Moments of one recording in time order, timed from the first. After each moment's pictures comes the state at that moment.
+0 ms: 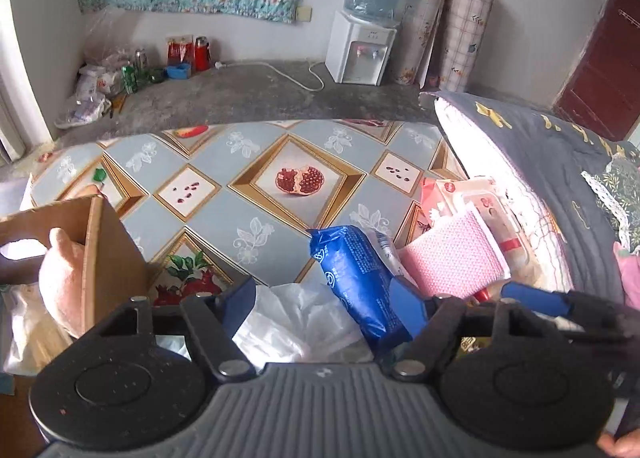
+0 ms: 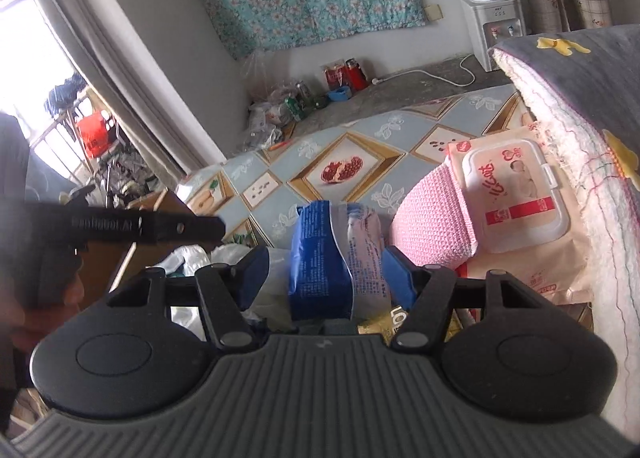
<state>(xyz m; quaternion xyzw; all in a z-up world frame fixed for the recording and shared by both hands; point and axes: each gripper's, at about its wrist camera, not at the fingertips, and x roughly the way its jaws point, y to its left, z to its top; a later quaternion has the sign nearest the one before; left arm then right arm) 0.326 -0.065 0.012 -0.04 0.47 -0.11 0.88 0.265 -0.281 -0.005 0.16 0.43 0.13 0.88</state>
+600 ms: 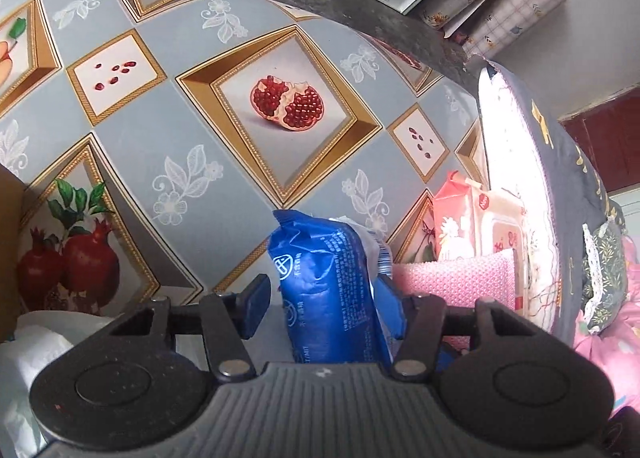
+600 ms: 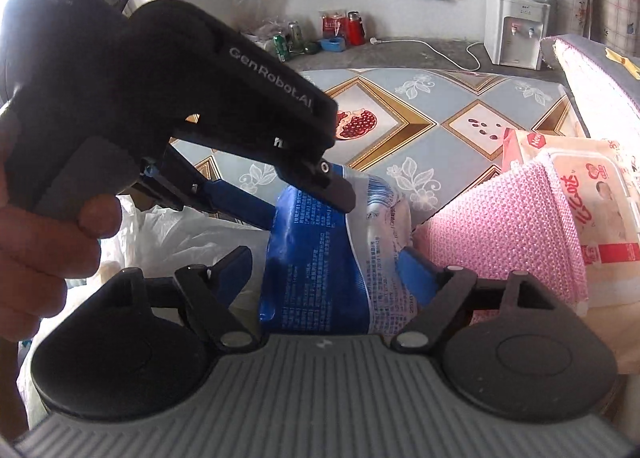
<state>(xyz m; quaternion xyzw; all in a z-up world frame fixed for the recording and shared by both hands) 0.431 -0.068 -0.078 -0.21 0.60 -0.12 0.76 0.337 -0.201 -0.074 0.03 0.48 0.12 0.87</state>
